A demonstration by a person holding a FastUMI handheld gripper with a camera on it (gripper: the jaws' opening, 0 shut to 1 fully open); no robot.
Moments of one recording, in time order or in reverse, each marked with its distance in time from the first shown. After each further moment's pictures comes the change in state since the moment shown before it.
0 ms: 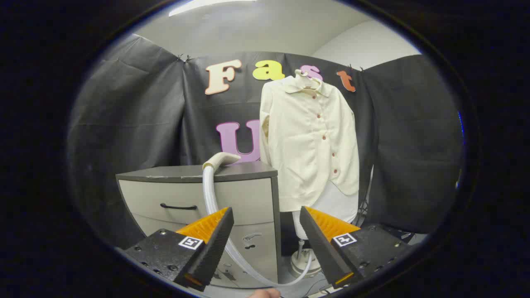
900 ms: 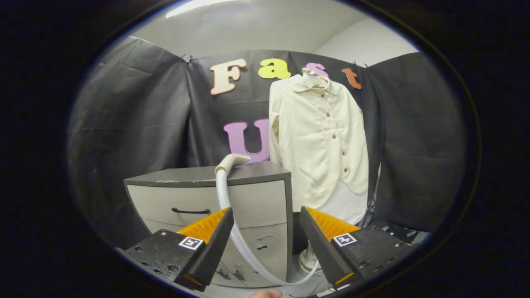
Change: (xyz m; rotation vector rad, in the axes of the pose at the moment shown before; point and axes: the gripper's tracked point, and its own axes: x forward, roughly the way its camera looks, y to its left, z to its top) arm 0.005 0.025 0.015 0.022 0.017 0.039
